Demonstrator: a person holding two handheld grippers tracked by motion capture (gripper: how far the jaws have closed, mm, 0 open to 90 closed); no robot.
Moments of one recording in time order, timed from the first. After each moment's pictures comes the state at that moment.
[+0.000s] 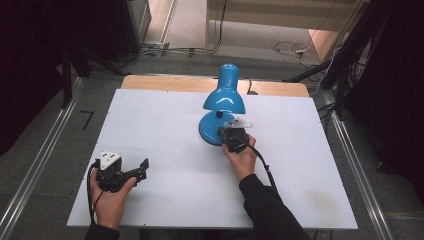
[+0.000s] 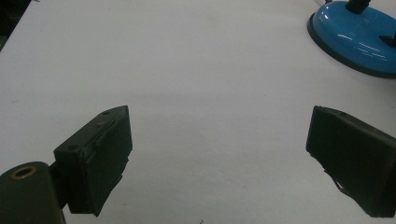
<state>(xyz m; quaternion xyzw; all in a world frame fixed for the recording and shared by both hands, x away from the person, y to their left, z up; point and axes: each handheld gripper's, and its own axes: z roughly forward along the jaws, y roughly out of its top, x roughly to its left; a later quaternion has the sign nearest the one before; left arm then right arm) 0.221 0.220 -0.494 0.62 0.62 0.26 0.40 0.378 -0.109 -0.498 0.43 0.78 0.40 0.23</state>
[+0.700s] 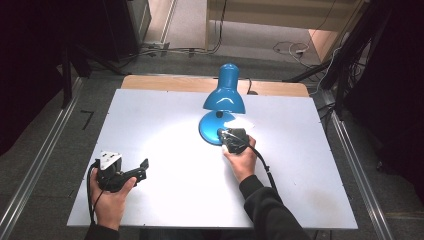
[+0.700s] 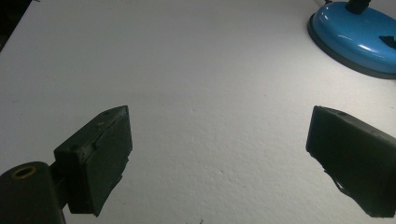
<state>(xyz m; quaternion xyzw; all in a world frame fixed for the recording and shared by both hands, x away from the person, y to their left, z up) 0.221 0.220 -0.494 0.62 0.62 0.27 0.40 0.376 -0.111 -0.497 0.43 0.78 0.40 0.21</state>
